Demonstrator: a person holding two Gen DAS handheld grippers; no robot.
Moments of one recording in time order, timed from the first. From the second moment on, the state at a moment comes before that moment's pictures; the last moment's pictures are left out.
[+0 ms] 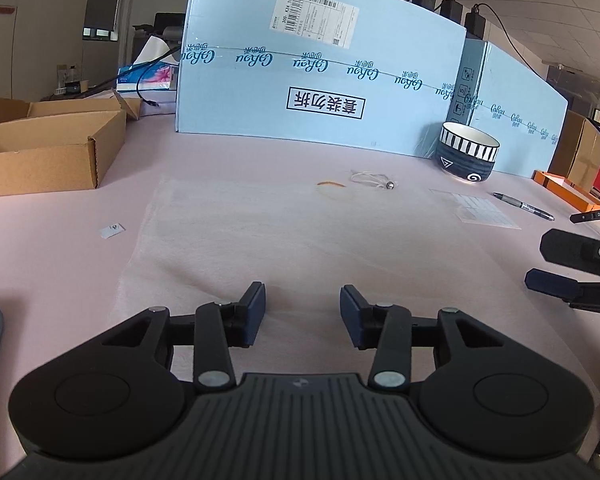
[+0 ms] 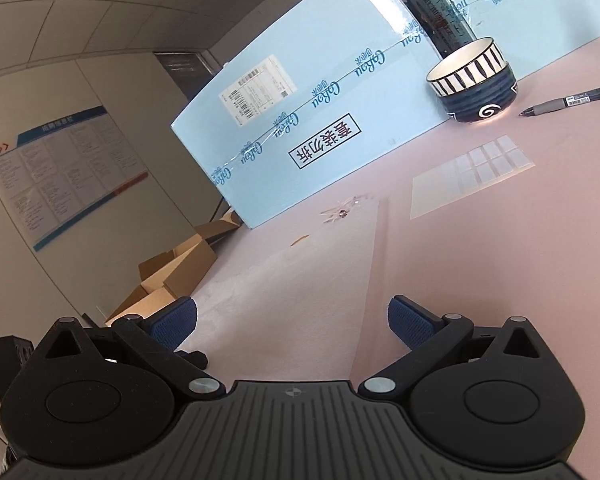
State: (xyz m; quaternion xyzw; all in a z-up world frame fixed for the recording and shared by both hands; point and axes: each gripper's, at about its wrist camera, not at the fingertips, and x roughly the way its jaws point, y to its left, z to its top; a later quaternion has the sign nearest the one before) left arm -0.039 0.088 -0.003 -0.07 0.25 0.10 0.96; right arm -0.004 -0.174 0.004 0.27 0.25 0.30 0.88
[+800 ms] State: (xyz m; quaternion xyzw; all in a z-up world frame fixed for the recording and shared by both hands) left arm -0.044 0.101 -0.006 -0.13 0.23 0.09 0.96; right arm 0.029 -0.152 0.023 0.10 0.38 0.32 0.86
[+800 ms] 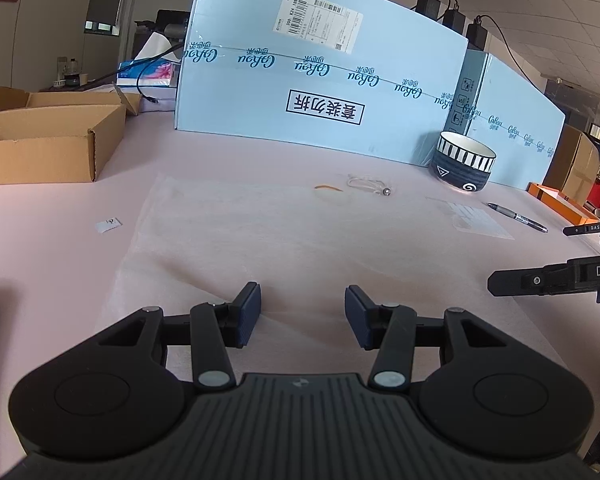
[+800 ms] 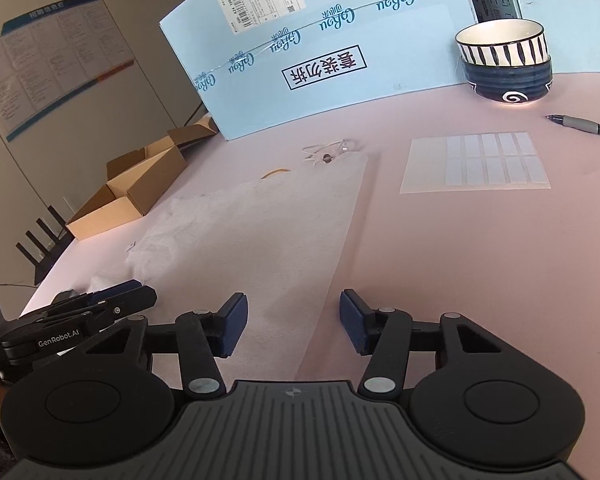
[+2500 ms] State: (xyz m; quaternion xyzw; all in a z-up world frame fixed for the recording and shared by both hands) left arm -0.113 0.104 0.008 -0.13 0.17 0.04 0.98; right arm 0.085 -0.056 0.024 0.33 0.45 0.47 0.68
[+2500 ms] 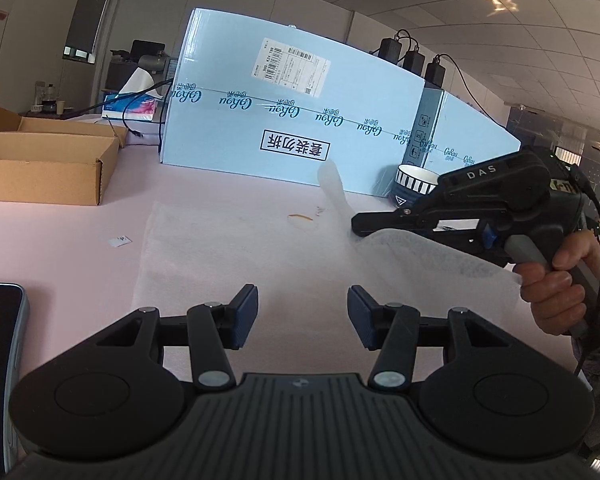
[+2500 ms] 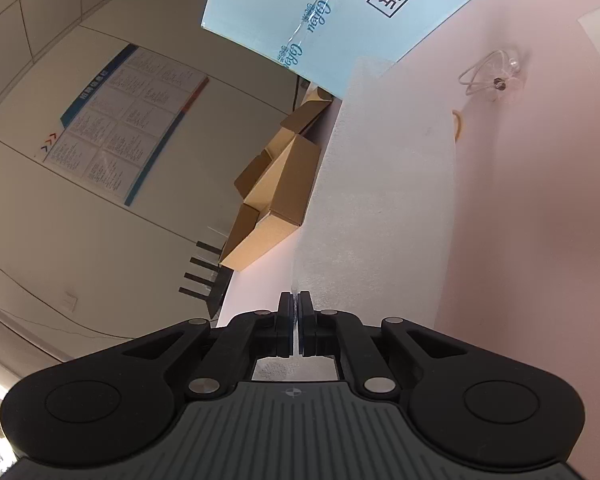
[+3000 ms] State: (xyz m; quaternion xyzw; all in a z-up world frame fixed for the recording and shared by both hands) left arm -0.154 0.123 0.003 -0.16 0.17 0.05 0.97; right arm 0.083 0.038 0.009 0.25 0.49 0.51 0.66
